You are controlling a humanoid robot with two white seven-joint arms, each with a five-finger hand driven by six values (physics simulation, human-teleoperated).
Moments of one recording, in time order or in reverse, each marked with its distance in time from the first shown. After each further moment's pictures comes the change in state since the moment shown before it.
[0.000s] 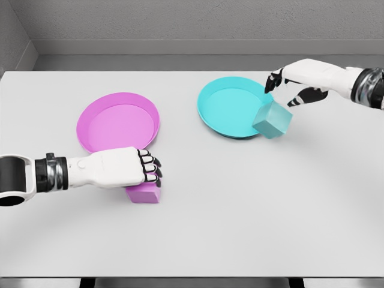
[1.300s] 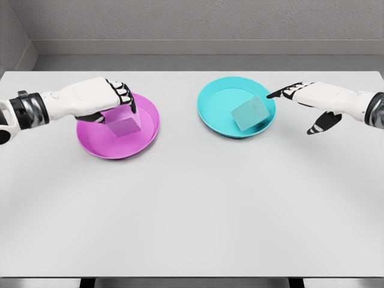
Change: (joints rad) left arm -0.252 -0.110 0.041 0.416 0.112 0.000 0.003; right arm 0.164 -0.092 -0.068 -0.053 -0.005 -0.065 0.001
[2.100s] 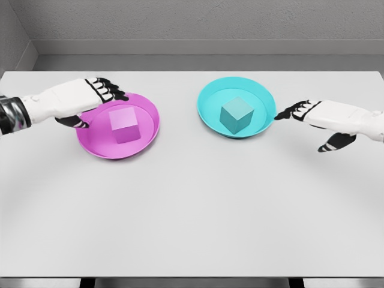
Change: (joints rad) left arm 0.106 0.073 0.101 -0.025 0.020 0.000 -0.003; right arm 0.160 -0.058 -0.137 -0.006 -0.006 -0.237 0.000
